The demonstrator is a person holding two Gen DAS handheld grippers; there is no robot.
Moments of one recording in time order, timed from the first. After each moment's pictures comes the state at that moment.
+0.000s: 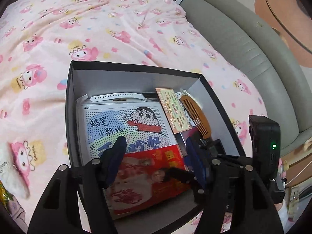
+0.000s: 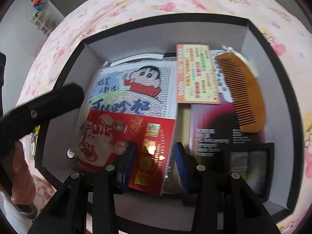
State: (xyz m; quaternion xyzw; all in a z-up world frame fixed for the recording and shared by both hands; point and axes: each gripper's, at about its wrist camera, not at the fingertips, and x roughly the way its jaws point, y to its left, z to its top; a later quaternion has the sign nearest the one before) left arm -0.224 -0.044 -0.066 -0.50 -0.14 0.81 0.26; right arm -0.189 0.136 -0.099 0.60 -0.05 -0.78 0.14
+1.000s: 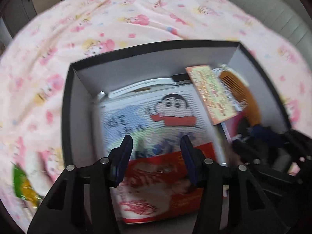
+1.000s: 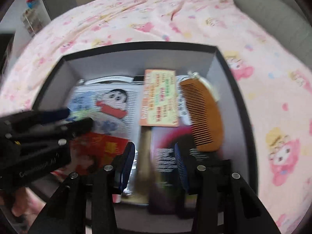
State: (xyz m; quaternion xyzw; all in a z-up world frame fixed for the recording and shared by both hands) left arm -0.243 0.024 -0.092 -0.57 0.05 0.81 0.10; right arm -0.189 0.163 -0.069 0.55 0.04 -0.84 0.04
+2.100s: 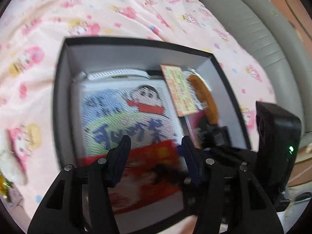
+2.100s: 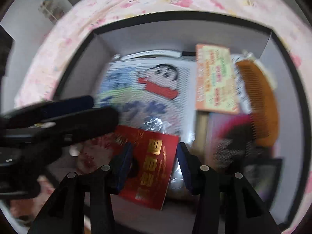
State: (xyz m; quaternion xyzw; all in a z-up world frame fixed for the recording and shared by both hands) left arm -0.235 -0.017 -0.080 -0.59 -0.15 0.76 0.24; right arm -0.175 0.160 -0.070 0.61 -0.06 -0.77 0.18
